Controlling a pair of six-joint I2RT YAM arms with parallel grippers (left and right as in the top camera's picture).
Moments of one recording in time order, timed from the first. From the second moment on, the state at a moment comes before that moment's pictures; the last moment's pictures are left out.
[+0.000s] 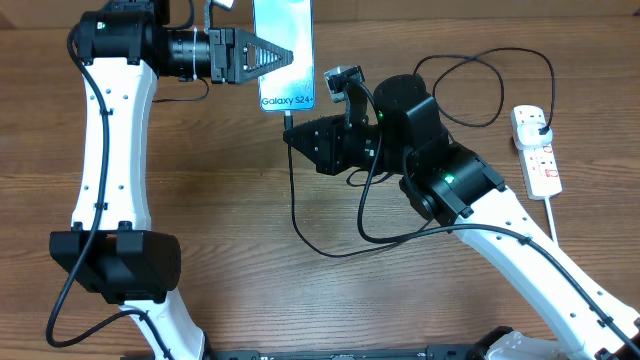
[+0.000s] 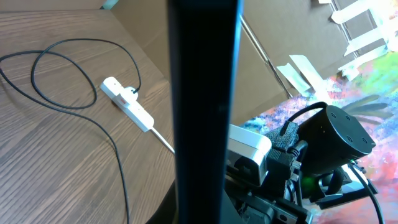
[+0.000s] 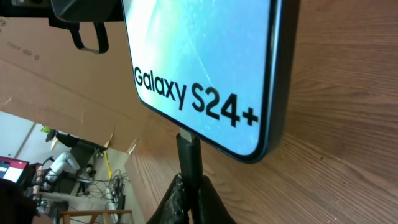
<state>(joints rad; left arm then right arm) -0.02 1.98 2.18 -1.32 1.42 0.21 0.60 1.44 1.31 -0.29 -0.54 0.60</state>
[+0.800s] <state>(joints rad) -0.01 1.98 2.18 -1.32 1.44 0.21 0.60 1.44 1.31 -0.26 -0.54 0.64</state>
